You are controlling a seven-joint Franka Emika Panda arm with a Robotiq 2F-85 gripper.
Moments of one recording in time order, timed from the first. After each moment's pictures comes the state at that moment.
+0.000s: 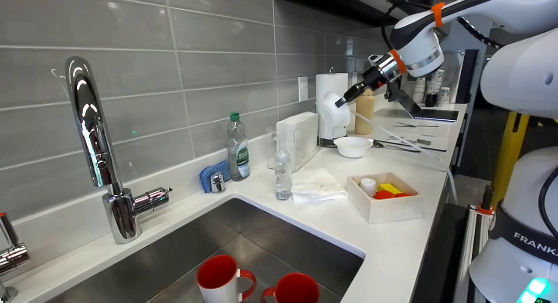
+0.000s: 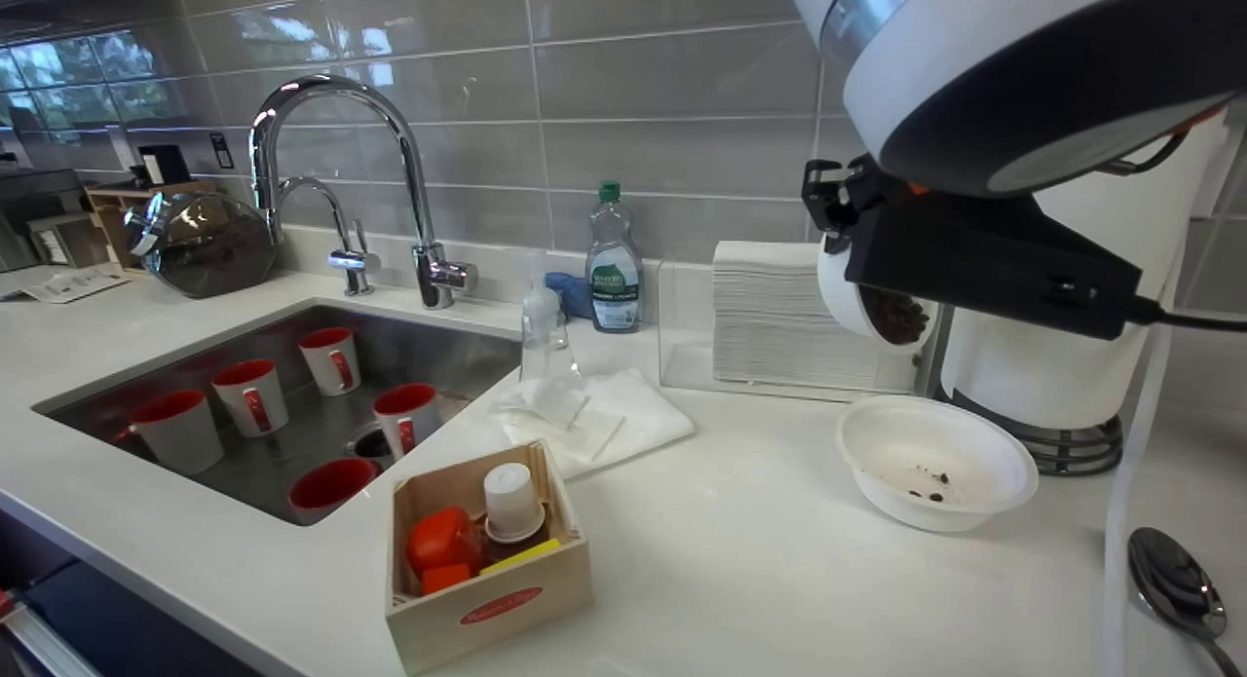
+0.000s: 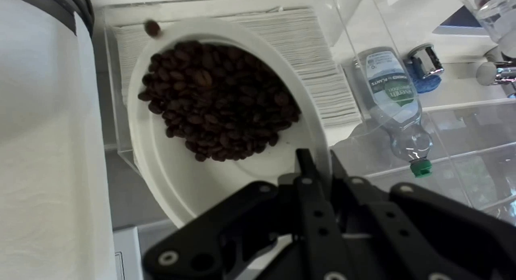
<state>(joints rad) -2.19 1.01 1.48 -2.25 -0.18 2.55 -1.02</state>
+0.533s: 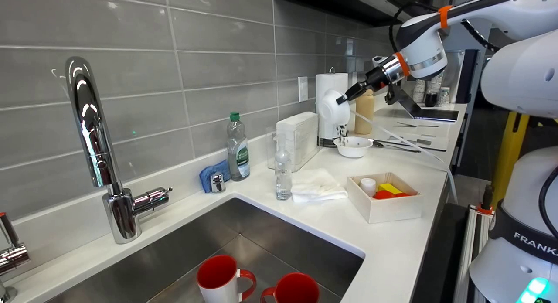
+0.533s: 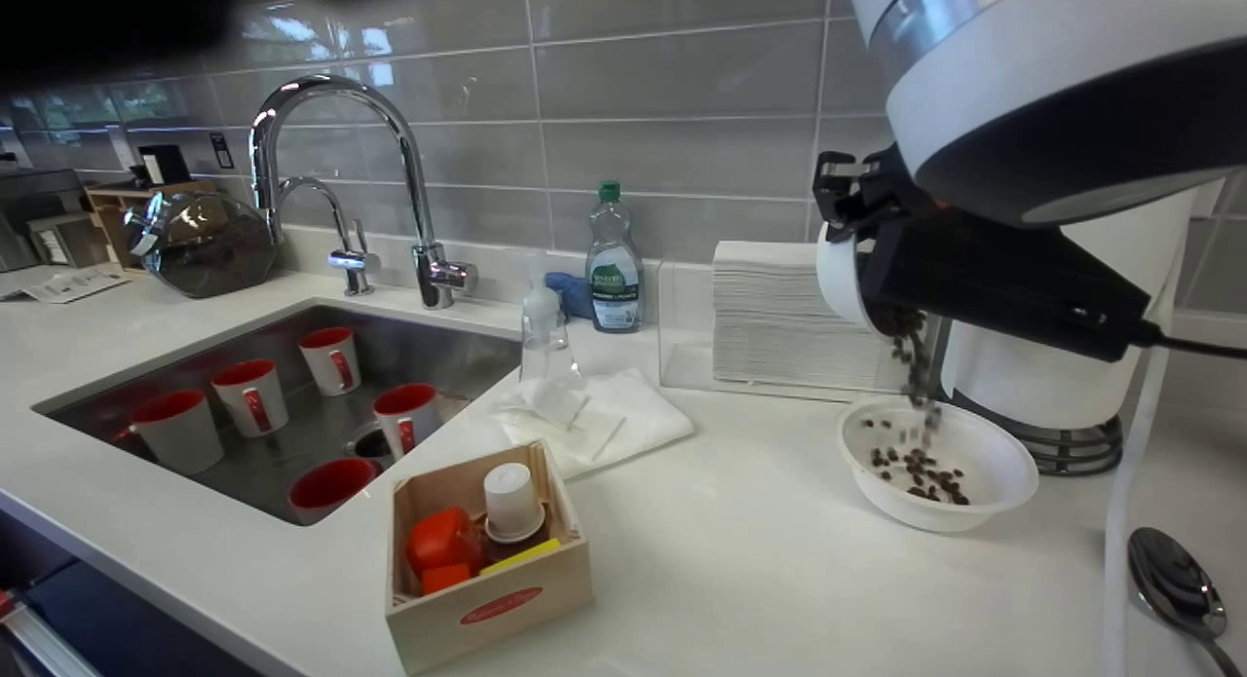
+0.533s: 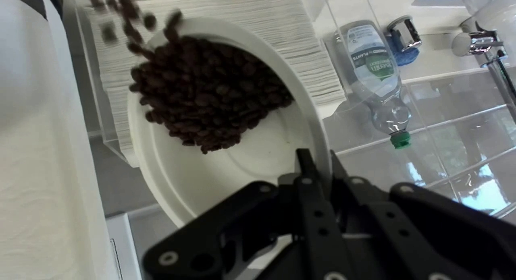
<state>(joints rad) -2.20 1.10 1.47 -2.21 -0.11 2.48 -1.08</state>
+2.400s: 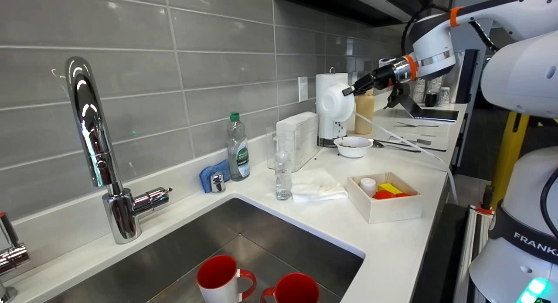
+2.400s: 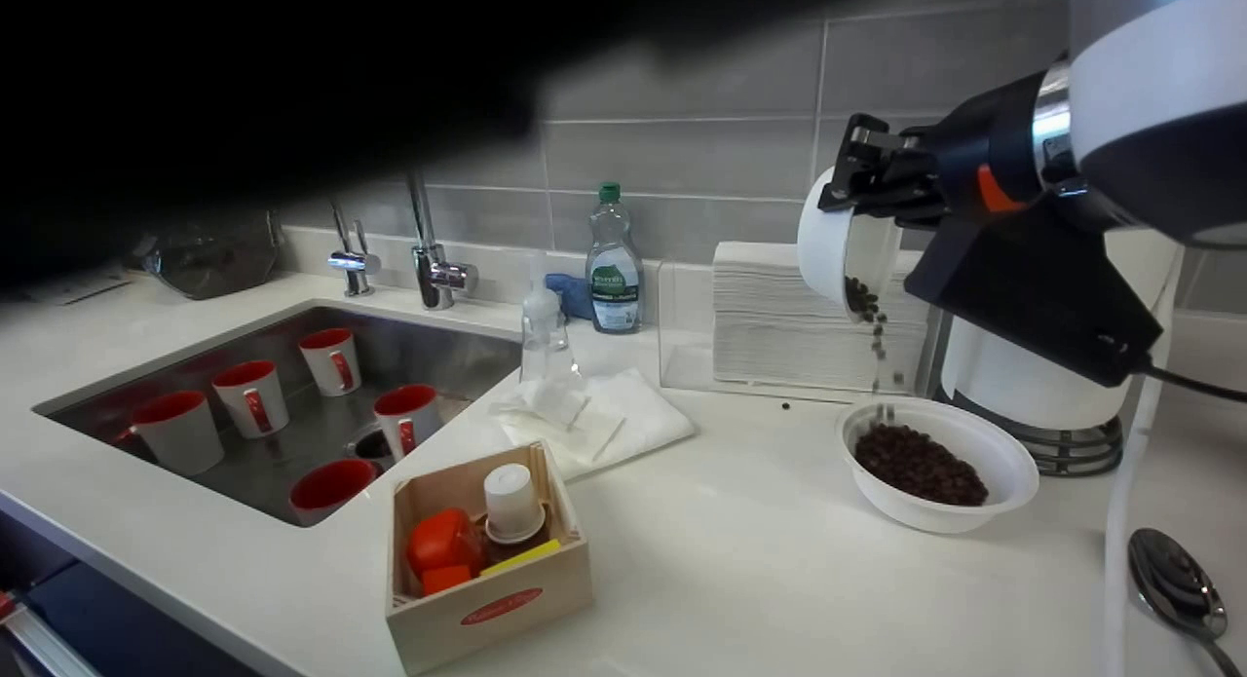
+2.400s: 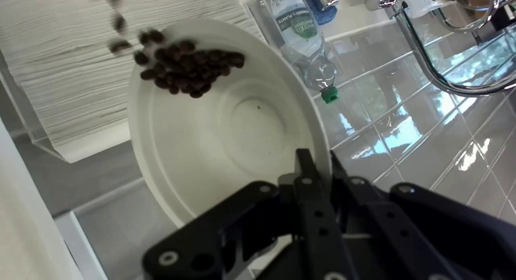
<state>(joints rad) -2.20 1.15 1.45 -2.08 0.10 2.18 -1.18</state>
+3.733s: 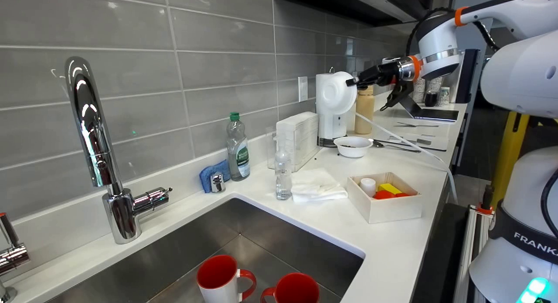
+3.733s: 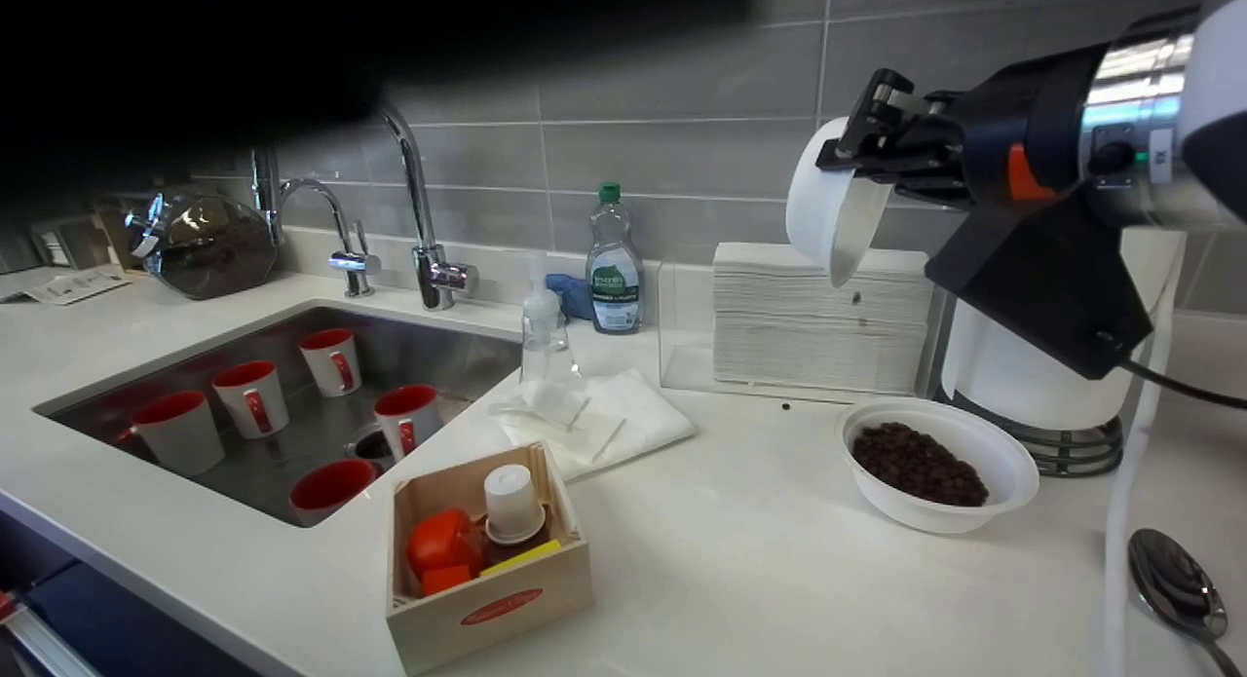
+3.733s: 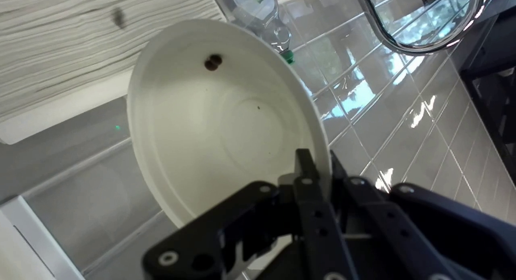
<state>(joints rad) -2.19 1.14 1.43 -2.02 0.27 2.02 -1.26</state>
